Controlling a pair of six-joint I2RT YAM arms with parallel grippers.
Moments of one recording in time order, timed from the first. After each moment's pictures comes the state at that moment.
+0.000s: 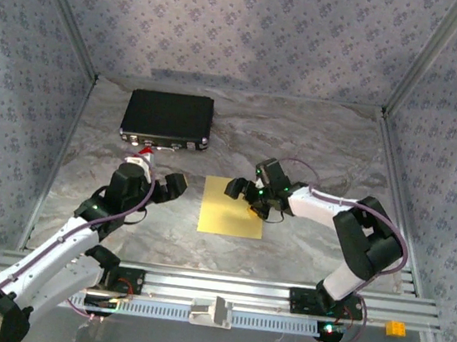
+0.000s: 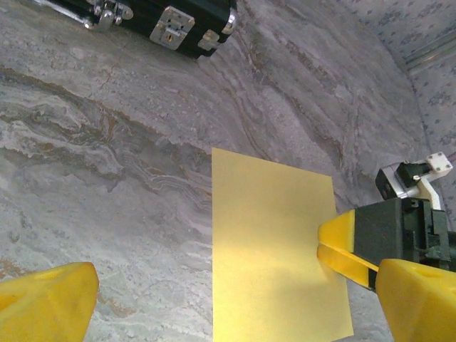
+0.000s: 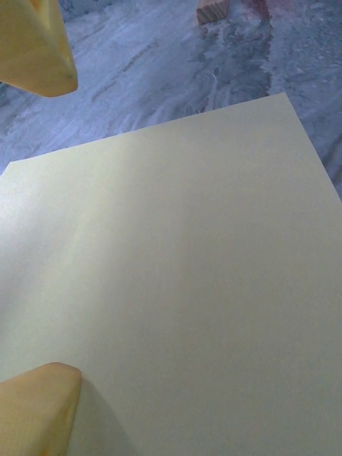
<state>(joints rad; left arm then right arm) -0.51 0.76 0.48 -0.30 0.07 -0.77 0.64 1.62 0.80 -0.12 -0.36 0.97</state>
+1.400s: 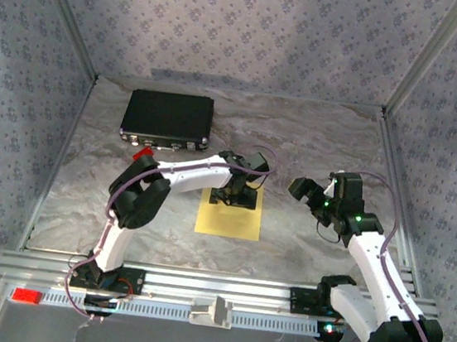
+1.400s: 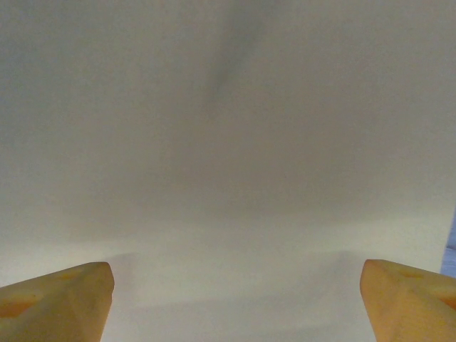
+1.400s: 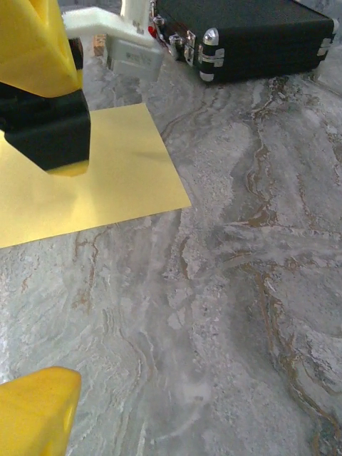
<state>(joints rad) -0.94 2.05 1.55 -0.92 -0.06 -0.86 0.15 0.91 0.62 -0.52 -0.31 0.71</state>
